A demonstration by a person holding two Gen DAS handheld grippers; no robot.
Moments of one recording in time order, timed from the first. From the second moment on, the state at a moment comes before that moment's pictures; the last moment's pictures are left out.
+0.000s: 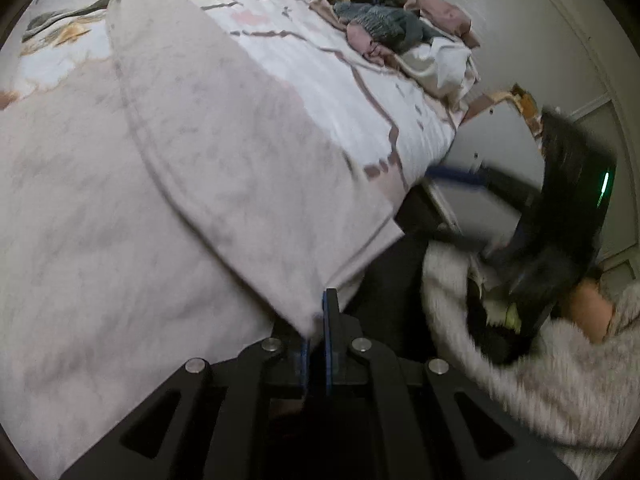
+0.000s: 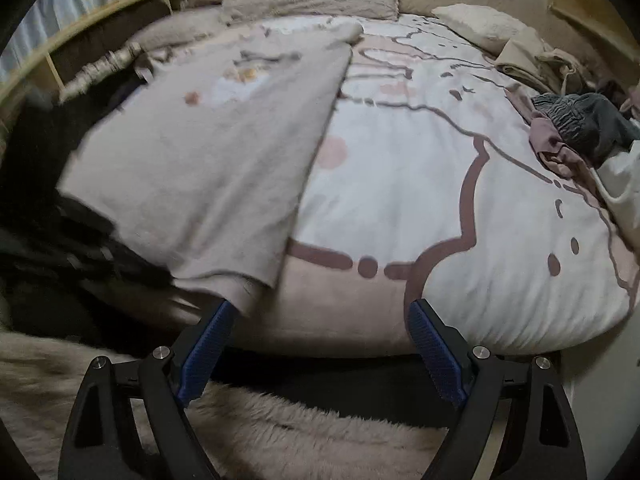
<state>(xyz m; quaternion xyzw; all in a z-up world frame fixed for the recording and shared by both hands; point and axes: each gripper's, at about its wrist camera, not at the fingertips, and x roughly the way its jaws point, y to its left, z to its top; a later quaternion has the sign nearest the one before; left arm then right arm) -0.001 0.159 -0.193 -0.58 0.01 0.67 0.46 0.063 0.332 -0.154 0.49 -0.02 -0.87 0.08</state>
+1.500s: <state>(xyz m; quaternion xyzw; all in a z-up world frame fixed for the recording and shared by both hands) -0.457 0.077 -0.151 -0.45 -0.09 0.87 0.19 -0.054 0.297 -0.225 0.55 -0.19 -0.77 0.28</state>
